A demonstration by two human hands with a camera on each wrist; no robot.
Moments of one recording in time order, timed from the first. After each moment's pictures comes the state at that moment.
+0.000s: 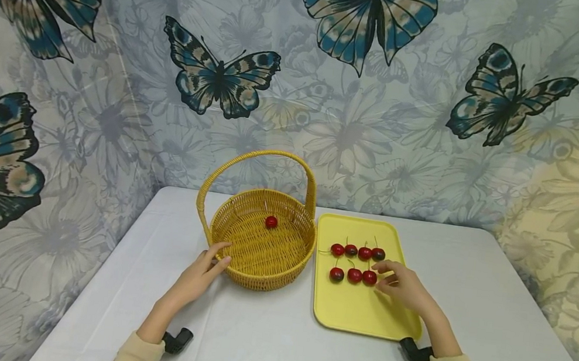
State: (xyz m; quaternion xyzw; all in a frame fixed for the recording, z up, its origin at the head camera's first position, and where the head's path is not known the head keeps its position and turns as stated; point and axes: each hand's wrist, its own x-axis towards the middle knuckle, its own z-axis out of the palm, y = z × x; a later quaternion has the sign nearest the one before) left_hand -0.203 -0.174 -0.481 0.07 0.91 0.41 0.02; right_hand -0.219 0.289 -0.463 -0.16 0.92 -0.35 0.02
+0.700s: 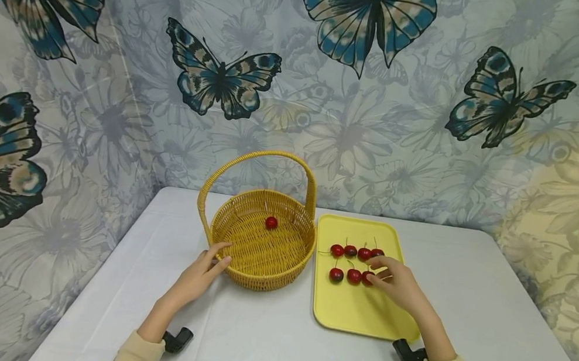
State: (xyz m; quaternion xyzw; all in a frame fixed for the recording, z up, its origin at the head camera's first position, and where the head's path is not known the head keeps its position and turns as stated) left_hand -0.203 -0.174 -0.481 0.06 0.91 0.41 0.02; right_hand -0.210 0.266 -0.447 -0.18 0.92 -0.35 -0.05
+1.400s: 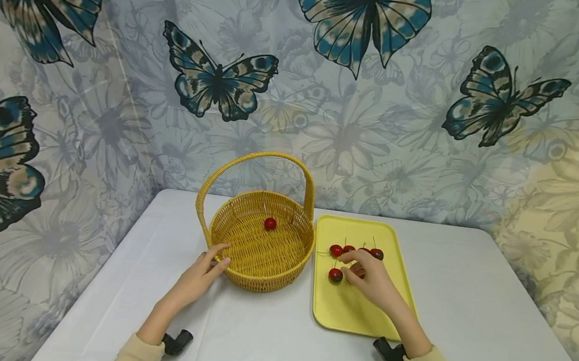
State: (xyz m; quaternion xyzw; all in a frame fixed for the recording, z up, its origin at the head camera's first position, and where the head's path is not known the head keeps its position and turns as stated) left_hand -0.202 -0.173 -0.482 0.06 0.91 0.41 0.02; right_hand -0.210 0.216 -0.441 -0.24 0.90 -0.36 -0.09
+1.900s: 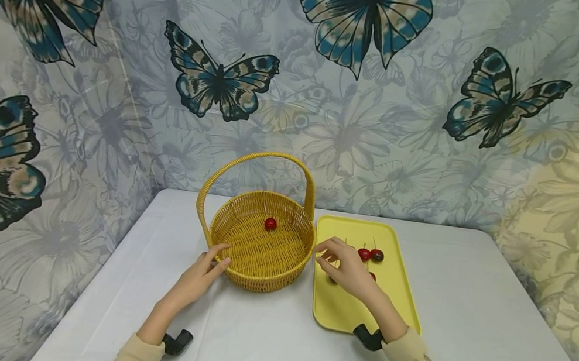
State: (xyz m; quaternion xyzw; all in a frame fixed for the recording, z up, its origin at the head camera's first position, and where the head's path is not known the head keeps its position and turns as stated) left_hand -0.202 -0.173 -0.481 0.07 0.91 0.41 0.02; right_hand -0.225 0.169 -0.425 -0.30 0.87 -0.37 -0.09
